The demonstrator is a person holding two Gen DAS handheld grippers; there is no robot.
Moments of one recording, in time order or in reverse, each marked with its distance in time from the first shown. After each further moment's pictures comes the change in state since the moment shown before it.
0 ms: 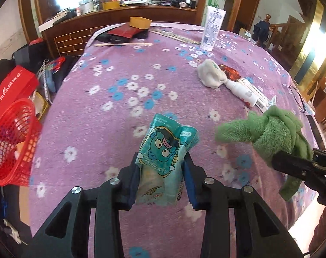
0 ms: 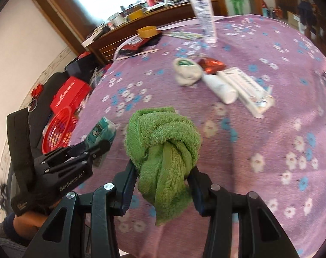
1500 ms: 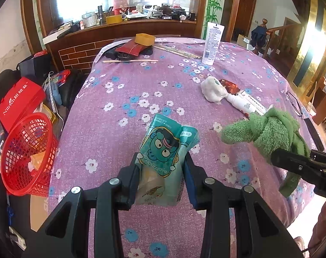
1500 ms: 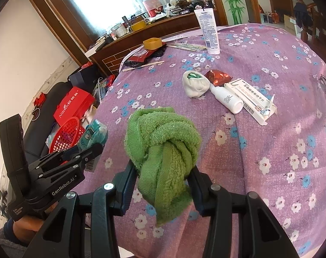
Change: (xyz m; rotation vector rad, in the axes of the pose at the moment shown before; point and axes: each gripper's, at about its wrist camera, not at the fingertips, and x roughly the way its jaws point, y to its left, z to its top) left arm -0.031 0.009 0.007 0.033 -0.075 0.016; right arm -0.018 0.015 0.000 0.043 -0.073 -0.005
